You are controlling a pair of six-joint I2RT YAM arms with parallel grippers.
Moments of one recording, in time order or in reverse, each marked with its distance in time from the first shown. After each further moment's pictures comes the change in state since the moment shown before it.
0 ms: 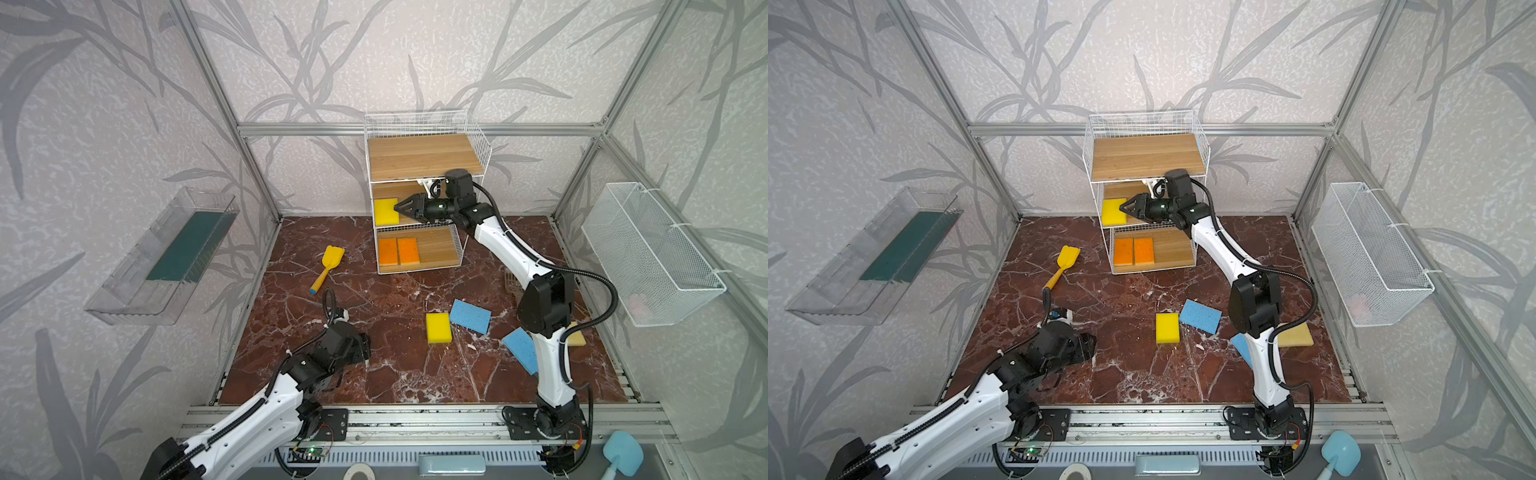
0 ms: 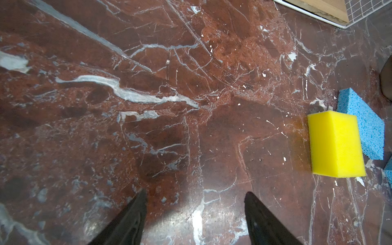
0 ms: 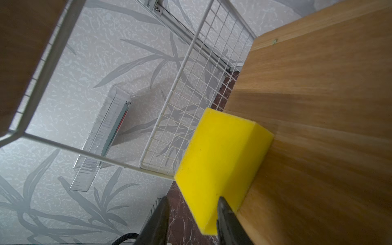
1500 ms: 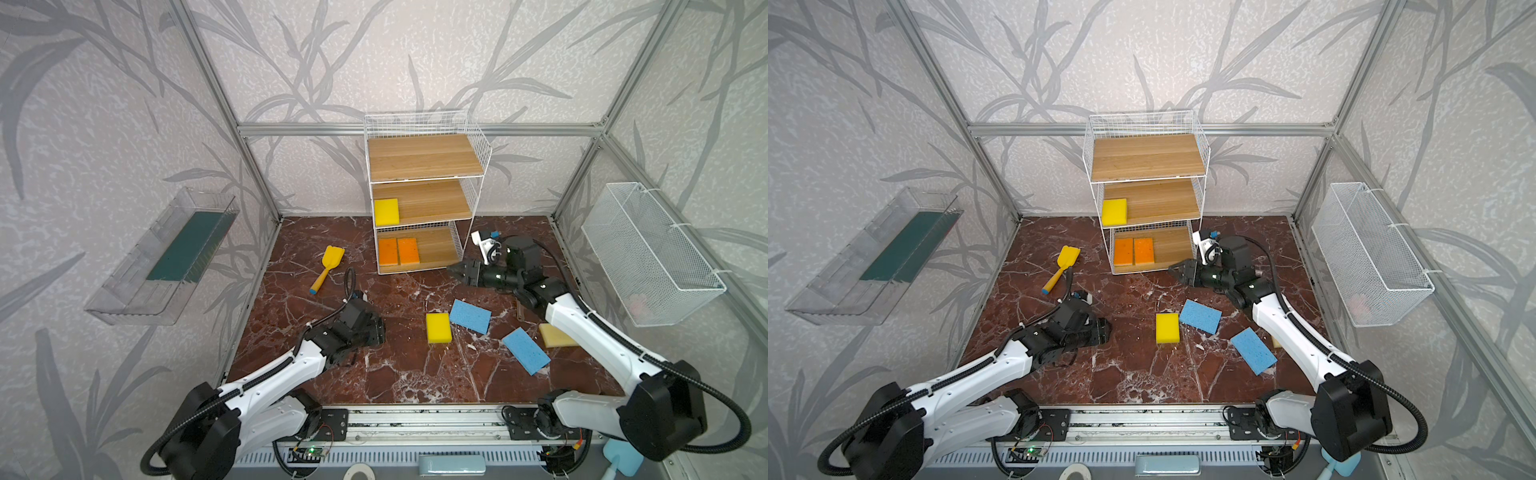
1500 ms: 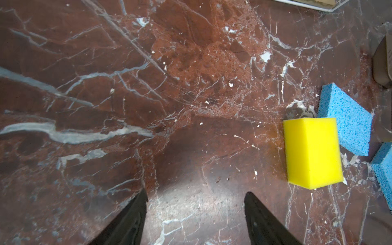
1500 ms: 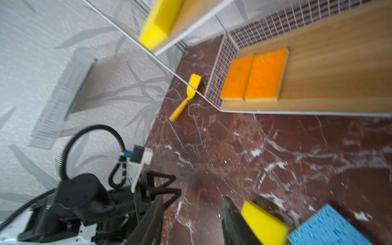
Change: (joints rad) left arm -0.001 0.365 0.219 0.102 0.085 0.080; right arm -0.079 -0.928 -1.232 0.114 0.169 -0.132
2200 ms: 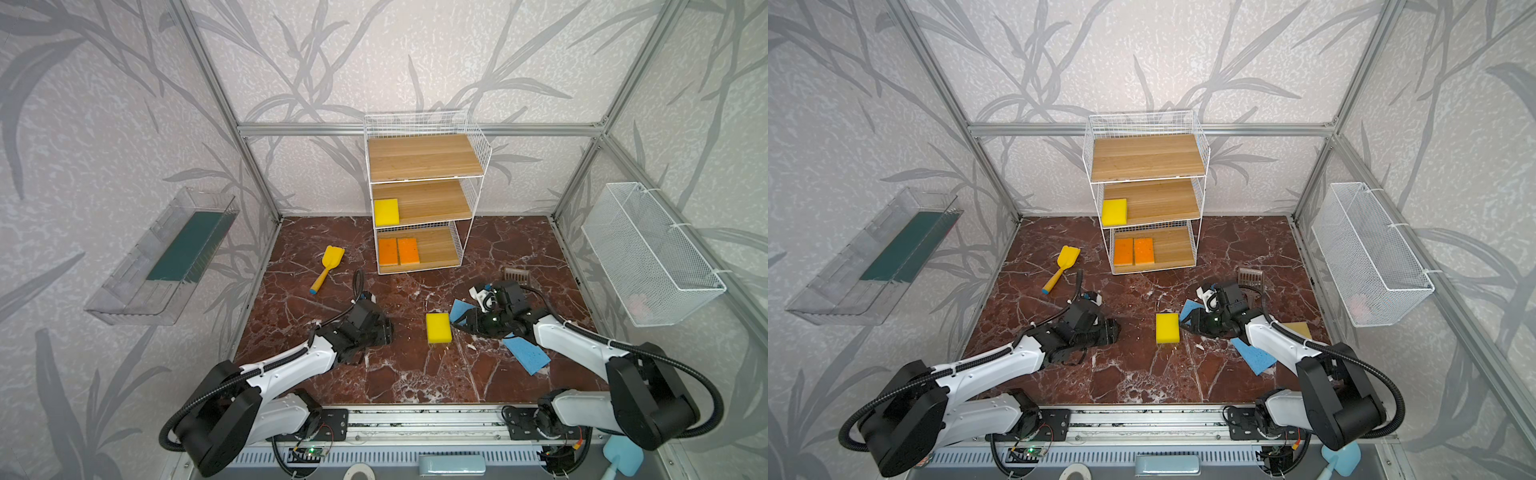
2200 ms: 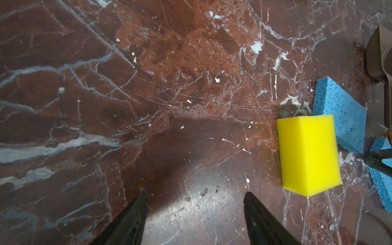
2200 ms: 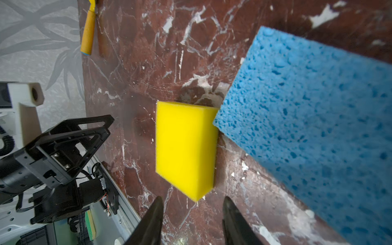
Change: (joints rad) left arm -0.029 0.106 -0.041 0.157 0.028 -0.023; right arm 0.010 0.112 -0.313 -0.013 0.012 -0.001
